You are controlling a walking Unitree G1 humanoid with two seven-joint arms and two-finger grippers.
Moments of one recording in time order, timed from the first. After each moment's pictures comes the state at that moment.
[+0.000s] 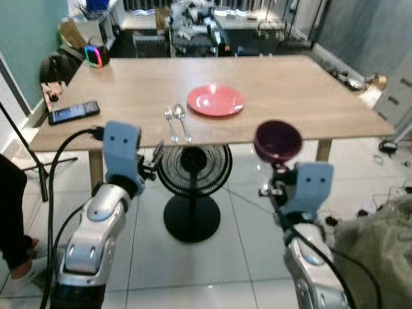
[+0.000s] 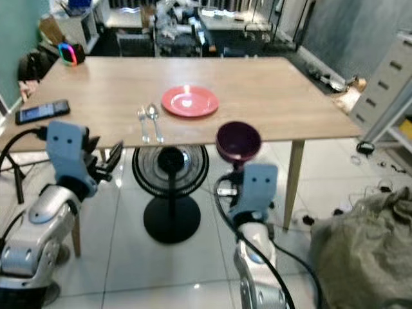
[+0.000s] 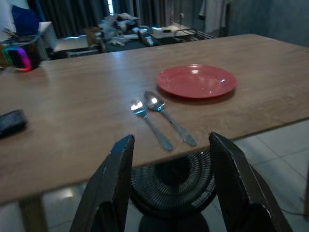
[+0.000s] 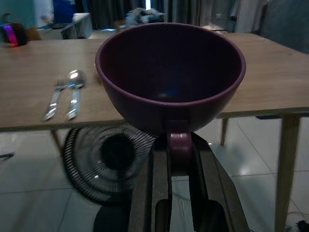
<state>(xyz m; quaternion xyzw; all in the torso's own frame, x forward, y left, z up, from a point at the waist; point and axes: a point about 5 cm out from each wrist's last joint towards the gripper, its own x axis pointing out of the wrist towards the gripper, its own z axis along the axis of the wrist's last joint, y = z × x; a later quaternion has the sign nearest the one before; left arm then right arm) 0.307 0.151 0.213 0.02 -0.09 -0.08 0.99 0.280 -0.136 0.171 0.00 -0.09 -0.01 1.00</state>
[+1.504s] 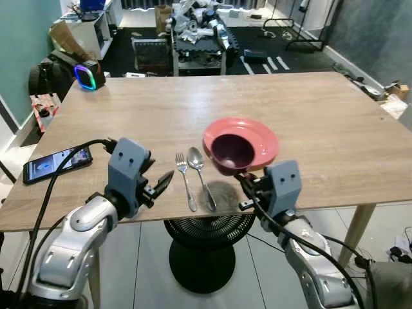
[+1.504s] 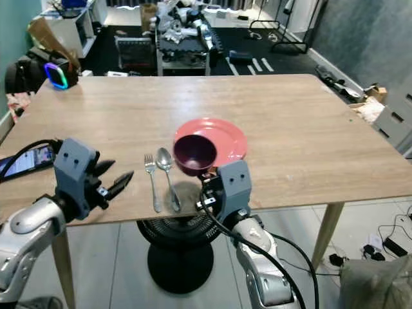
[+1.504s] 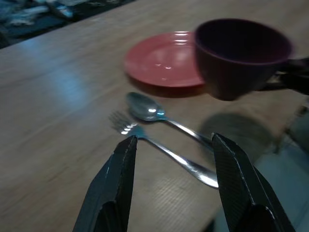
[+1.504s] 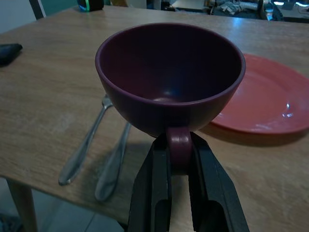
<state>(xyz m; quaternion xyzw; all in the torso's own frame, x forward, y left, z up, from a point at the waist) 0.285 0.155 0.195 0.10 0.00 -0.29 0.95 0.291 -0.127 0.154 -0.03 -0.01 0.19 0.98</state>
